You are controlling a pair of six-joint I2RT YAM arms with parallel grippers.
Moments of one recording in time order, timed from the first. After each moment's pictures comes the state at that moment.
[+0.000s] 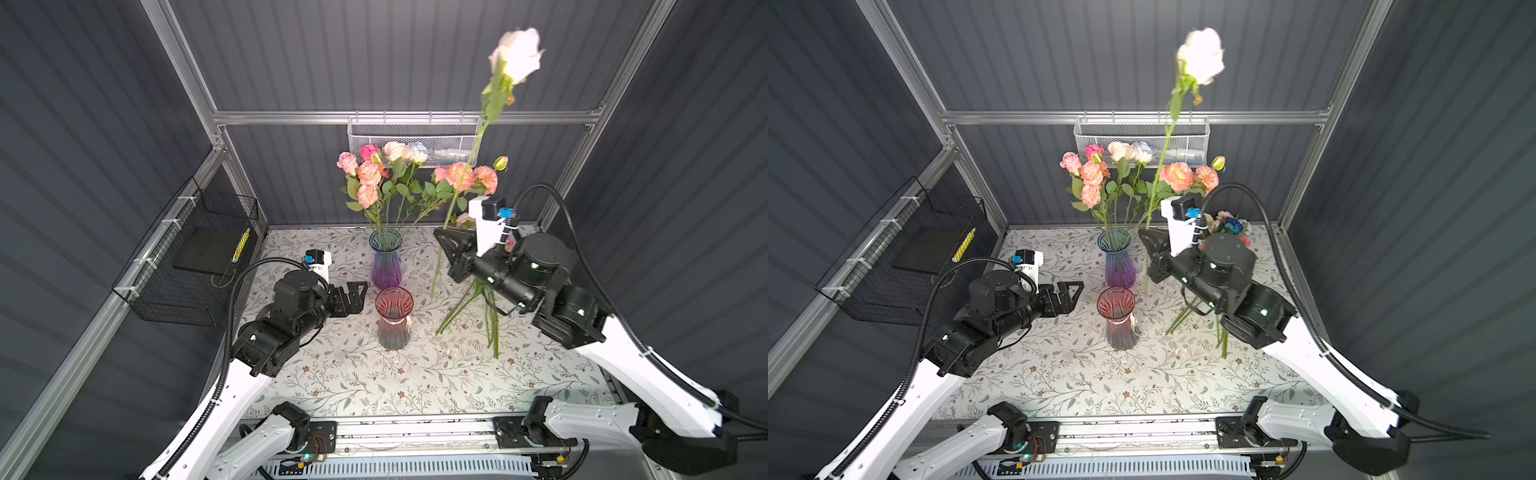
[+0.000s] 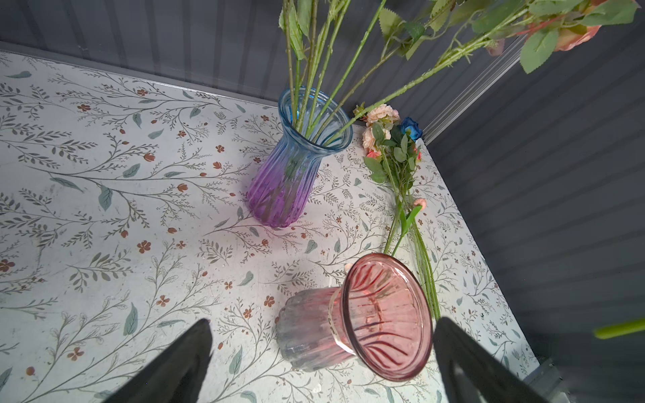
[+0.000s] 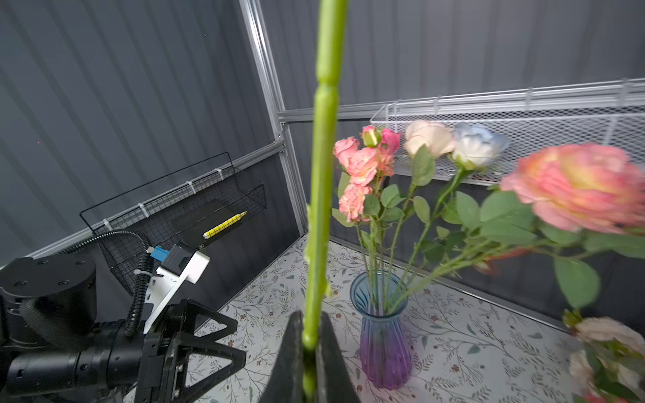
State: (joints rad) left arm -0.54 0.87 1.05 -0.64 0.02 -0.48; right arm 0.90 1.18 1.45 -0.26 0.14 0.17
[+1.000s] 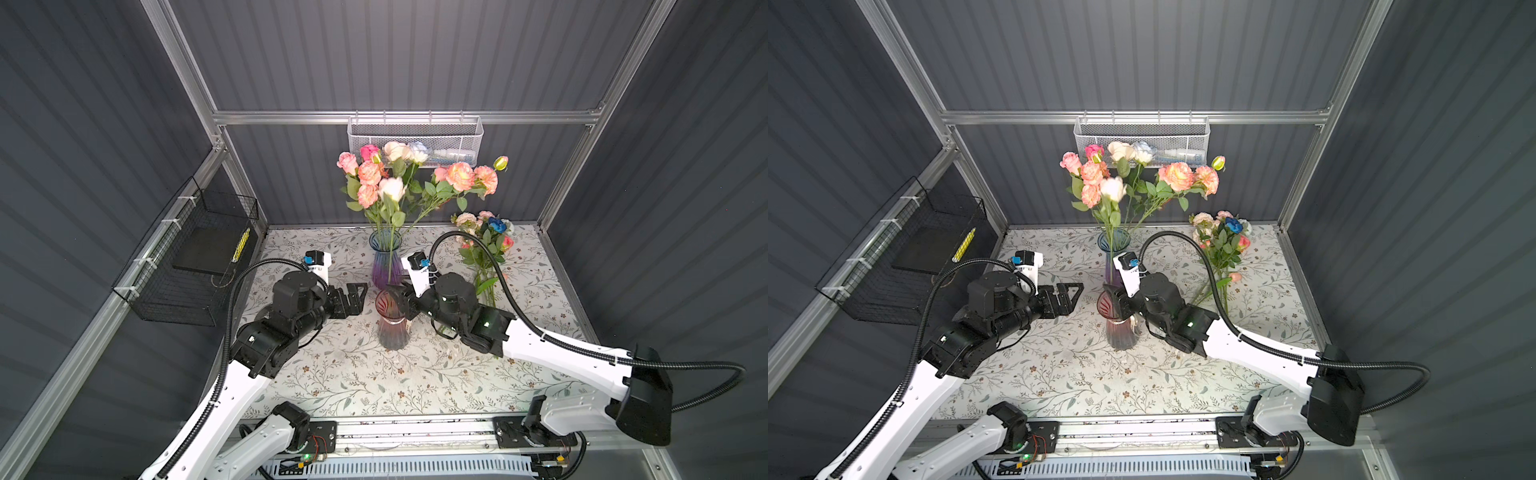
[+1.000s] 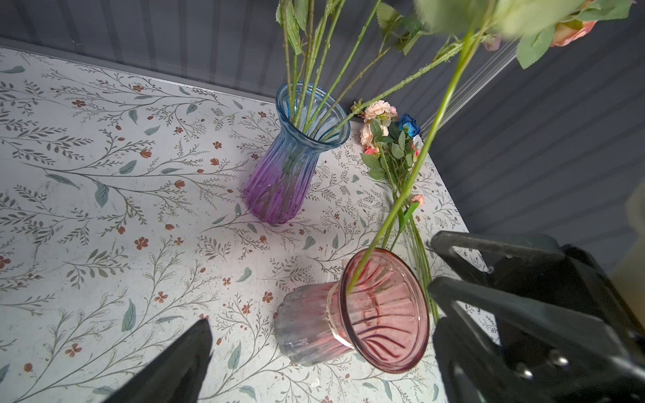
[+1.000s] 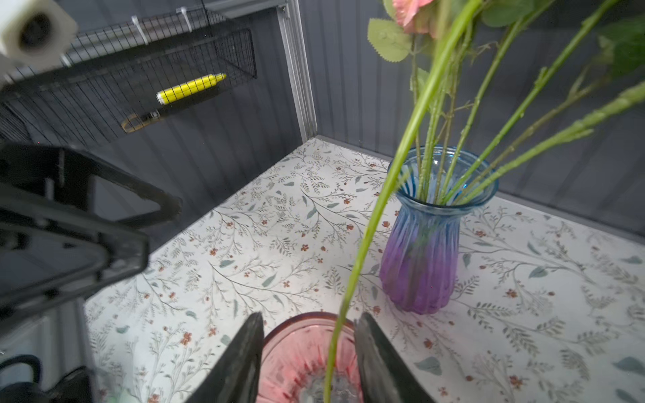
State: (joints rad) left arm -0.54 0.86 1.05 -0.65 0.04 -0.48; right arm 0.98 1.31 1.02 0.08 0.15 0.21
